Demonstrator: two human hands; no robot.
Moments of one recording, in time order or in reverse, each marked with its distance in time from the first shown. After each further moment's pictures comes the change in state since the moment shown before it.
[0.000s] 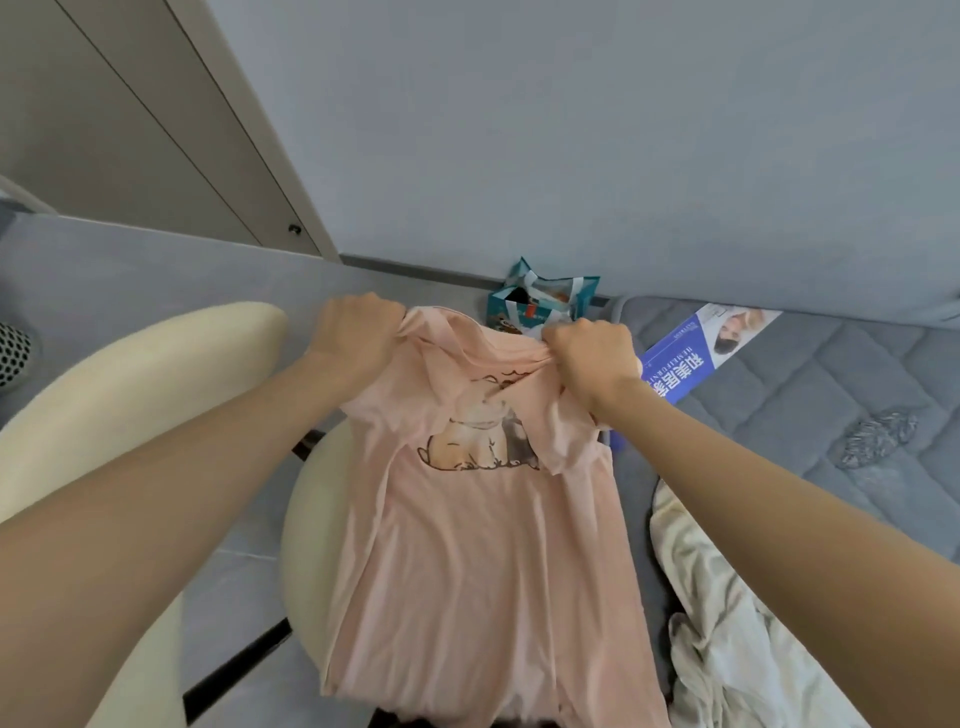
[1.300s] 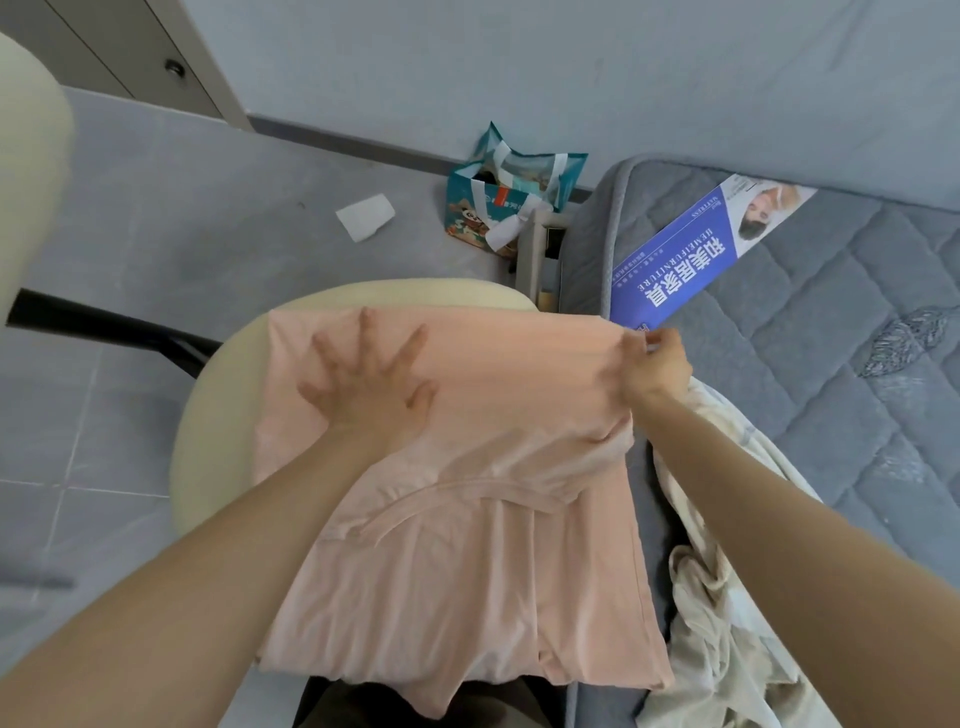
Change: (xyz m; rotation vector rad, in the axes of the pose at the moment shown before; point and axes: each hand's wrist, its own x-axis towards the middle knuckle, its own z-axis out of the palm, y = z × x) left_hand -0.057 0.108 0.224 -0.447 -0.412 -0.279; right_hand -0.058 0.020 0.193 1.028 0.154 1.090
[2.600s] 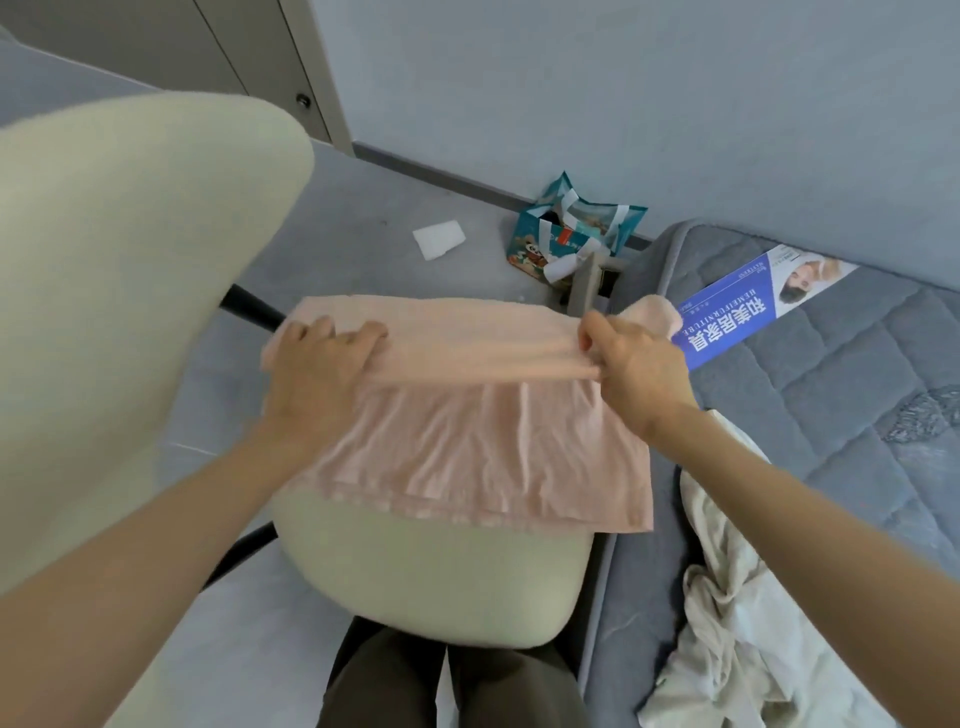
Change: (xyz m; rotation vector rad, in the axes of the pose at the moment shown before) left_hand -0.081 -0.092 -0.107 0.188 0.581 0.305; right_hand -0.085 -0.090 -0.029 -0.740 -0.268 -1.118
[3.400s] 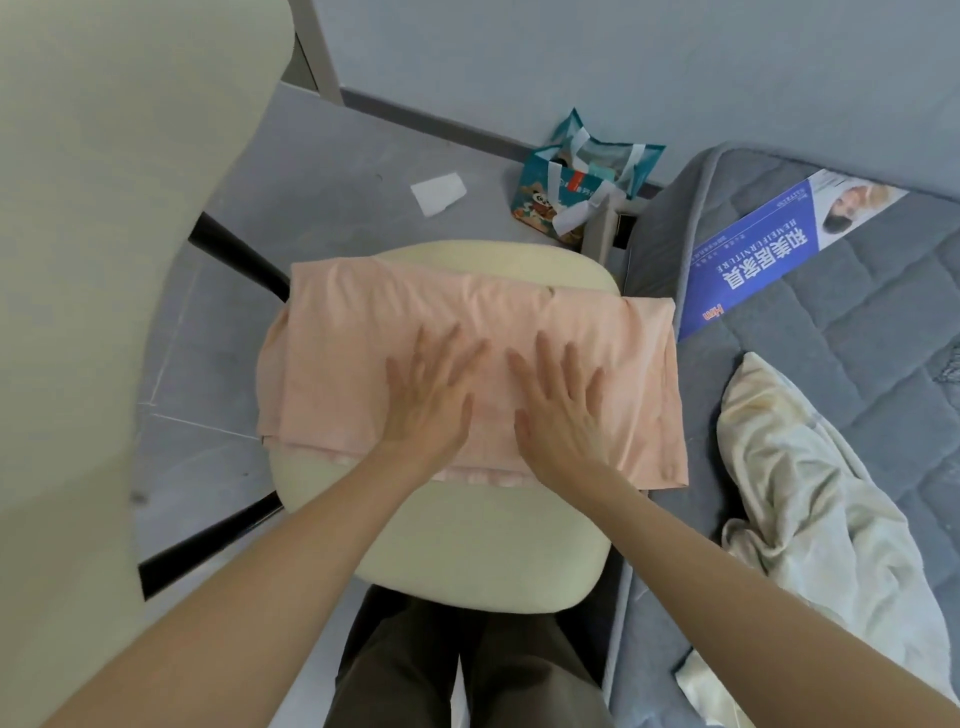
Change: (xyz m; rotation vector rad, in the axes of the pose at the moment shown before) left_hand -0.044 0.079 0.100 -0.257 -0.420 -0.068; right_hand -0.064 -0.080 0.125 0.052 -0.265 0.143
